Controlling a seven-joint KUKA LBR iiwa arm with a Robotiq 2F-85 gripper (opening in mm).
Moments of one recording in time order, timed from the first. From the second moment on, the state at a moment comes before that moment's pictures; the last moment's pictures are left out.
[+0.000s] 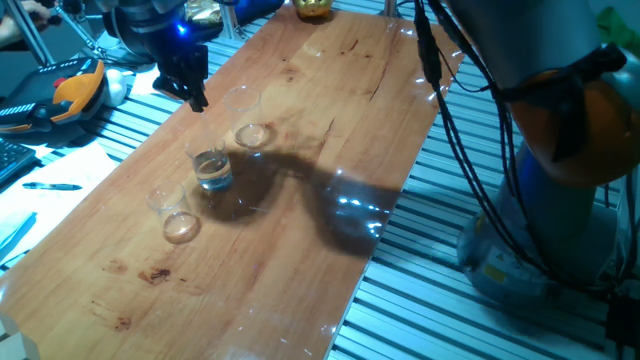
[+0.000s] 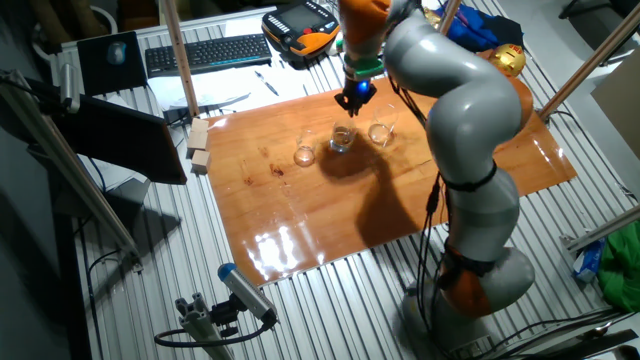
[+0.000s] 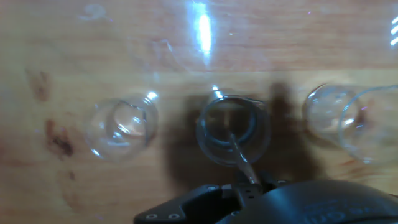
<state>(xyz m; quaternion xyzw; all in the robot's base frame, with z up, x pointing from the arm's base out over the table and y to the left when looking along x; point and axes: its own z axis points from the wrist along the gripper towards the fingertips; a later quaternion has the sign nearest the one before) 0.603 0.079 0.215 -0.01 -1.00 -0.02 0.07</state>
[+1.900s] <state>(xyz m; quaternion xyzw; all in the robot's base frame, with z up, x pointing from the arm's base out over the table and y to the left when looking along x) 0.604 0.077 0.218 0.05 -0.99 -0.02 0.09</state>
